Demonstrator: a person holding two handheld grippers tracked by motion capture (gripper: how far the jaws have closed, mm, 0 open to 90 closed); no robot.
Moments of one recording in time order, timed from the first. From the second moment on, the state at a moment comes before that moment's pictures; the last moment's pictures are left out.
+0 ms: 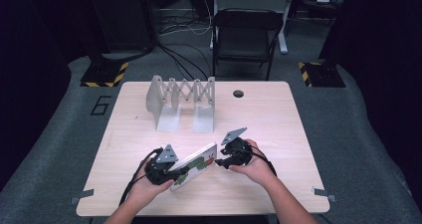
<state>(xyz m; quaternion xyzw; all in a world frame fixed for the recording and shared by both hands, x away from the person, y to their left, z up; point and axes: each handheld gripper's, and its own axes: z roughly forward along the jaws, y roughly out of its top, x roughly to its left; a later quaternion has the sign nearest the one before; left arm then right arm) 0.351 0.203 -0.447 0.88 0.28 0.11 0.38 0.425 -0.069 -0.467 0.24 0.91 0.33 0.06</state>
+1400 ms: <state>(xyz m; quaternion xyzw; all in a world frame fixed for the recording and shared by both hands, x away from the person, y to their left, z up) 0.371 0.271 -0.427 0.81 0.40 0.18 0.38 0.432 -0.078 -0.485 0.27 0.91 0.31 0.06</state>
